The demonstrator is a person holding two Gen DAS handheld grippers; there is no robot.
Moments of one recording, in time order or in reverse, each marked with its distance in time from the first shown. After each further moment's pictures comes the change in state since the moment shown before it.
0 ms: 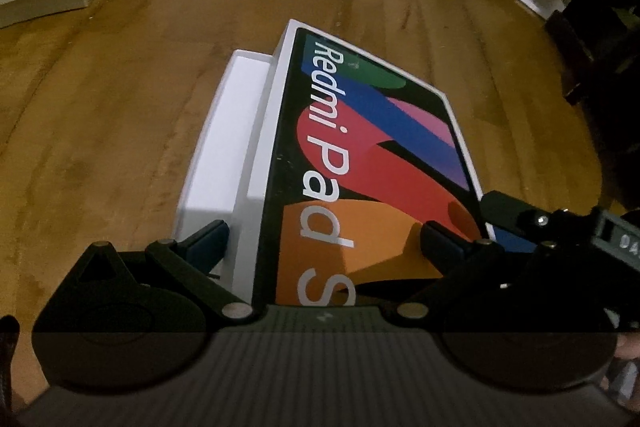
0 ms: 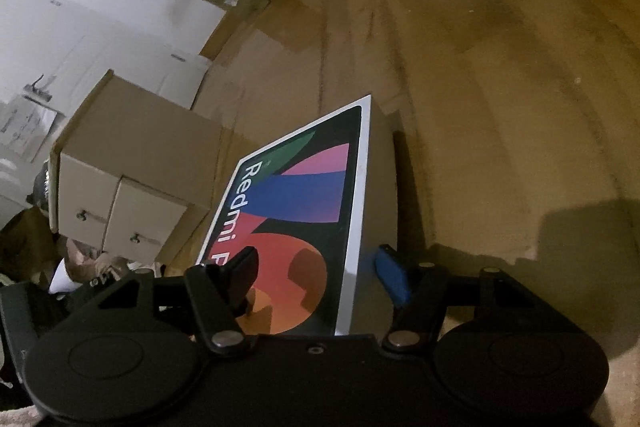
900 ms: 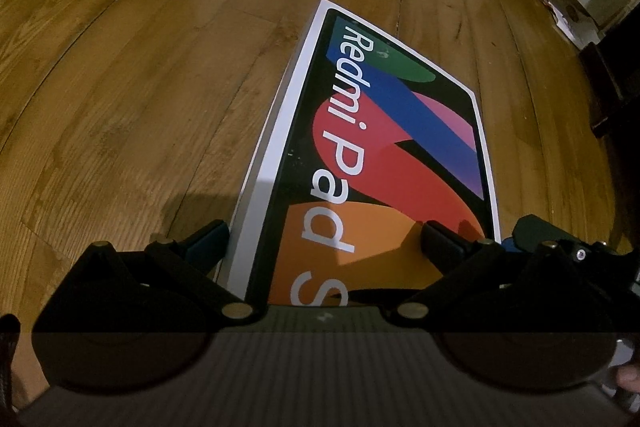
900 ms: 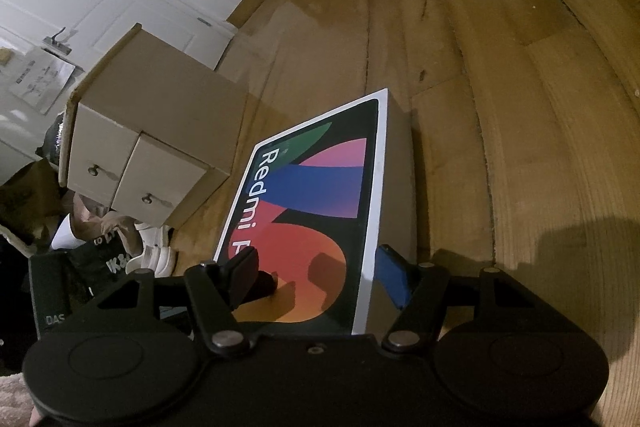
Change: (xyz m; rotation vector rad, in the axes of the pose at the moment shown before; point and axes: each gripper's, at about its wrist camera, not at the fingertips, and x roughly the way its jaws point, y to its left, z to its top) left arm 0.002 0.039 -0.005 -0.135 0.016 0.032; right arm 0.008 0.024 -0.011 -0.107 0.065 0.024
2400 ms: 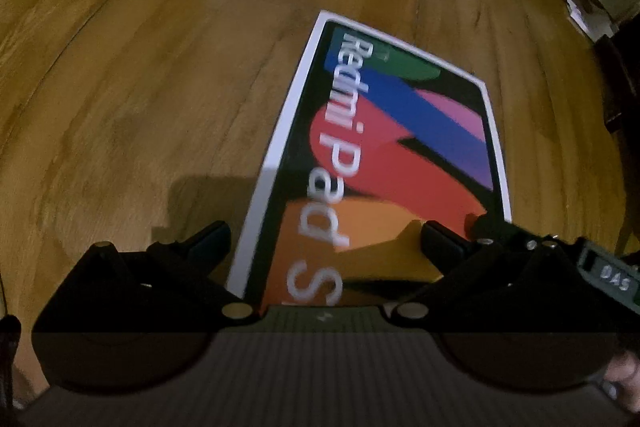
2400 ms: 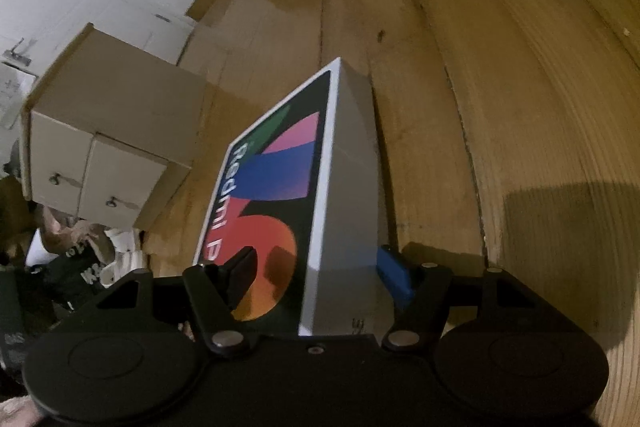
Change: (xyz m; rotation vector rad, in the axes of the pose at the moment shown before) left arm 0.005 0.013 0.014 0.006 0.055 0.015; right arm 0.044 -0.017 -0.002 0.098 0.055 -0.088
